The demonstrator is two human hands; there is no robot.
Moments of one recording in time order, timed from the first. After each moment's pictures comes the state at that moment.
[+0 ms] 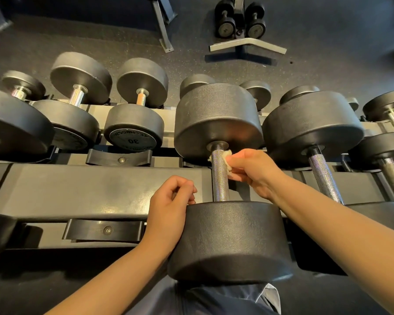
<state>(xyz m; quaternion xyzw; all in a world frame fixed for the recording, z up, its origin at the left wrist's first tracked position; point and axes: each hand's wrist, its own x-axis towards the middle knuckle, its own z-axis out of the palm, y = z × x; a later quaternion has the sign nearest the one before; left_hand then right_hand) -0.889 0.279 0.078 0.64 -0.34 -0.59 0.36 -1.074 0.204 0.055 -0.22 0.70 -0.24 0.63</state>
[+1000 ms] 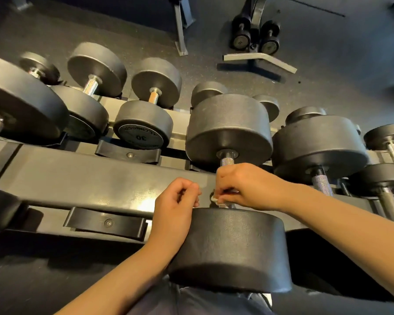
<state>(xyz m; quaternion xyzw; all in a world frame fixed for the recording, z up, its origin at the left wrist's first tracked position) -0.886 0.283 0.073 0.65 -0.35 -0.55 0.39 -1.061 0.196 0.088 -0.90 0.30 0.08 0.31</state>
